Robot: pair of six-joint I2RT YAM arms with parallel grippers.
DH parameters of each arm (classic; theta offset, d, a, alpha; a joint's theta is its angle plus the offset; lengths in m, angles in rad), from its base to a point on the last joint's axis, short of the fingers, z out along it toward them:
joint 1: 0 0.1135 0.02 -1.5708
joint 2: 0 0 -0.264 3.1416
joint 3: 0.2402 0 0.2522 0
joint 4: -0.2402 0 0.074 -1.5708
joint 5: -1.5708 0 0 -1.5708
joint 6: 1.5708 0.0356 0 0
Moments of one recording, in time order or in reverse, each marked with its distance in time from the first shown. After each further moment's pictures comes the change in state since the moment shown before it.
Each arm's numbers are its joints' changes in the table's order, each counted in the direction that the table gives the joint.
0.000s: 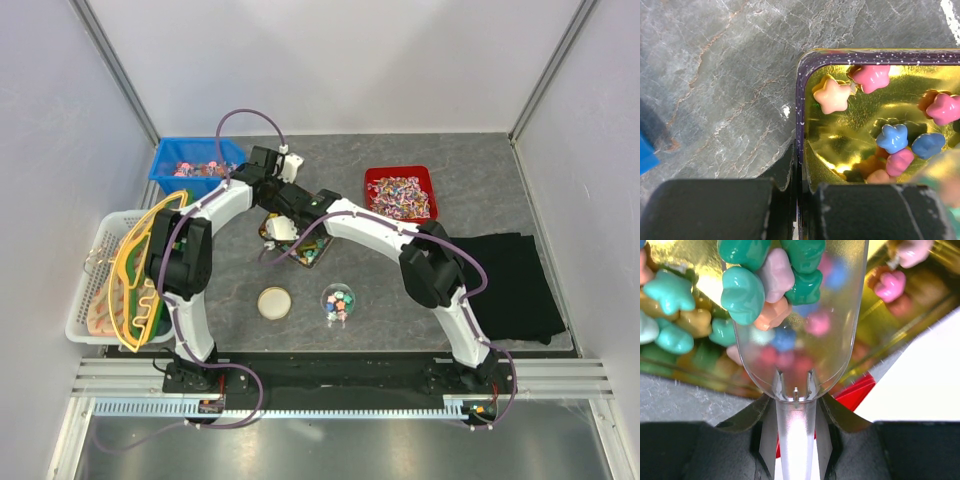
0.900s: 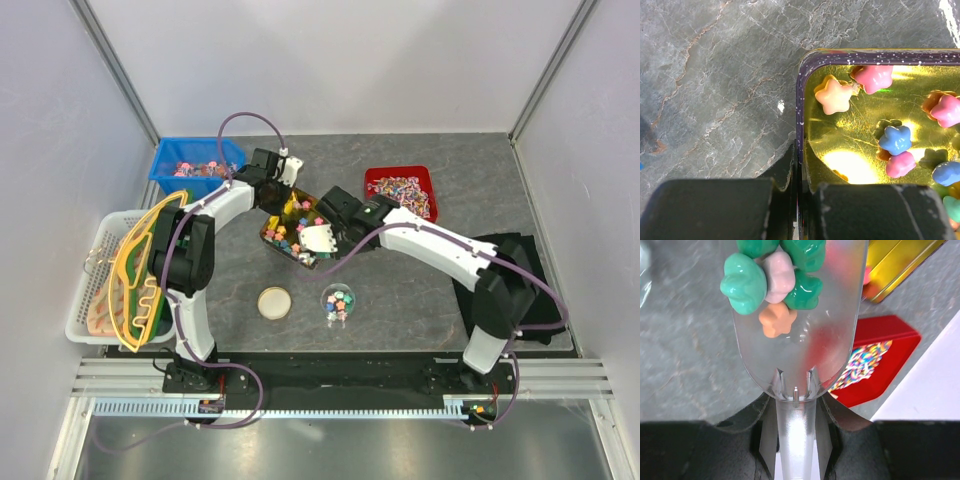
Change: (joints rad) left arm 0.003 0.035 0.000 0.005 -0.005 -0.024; right arm -0.036 -0.426 -0.370 -0.063 0.158 0.008
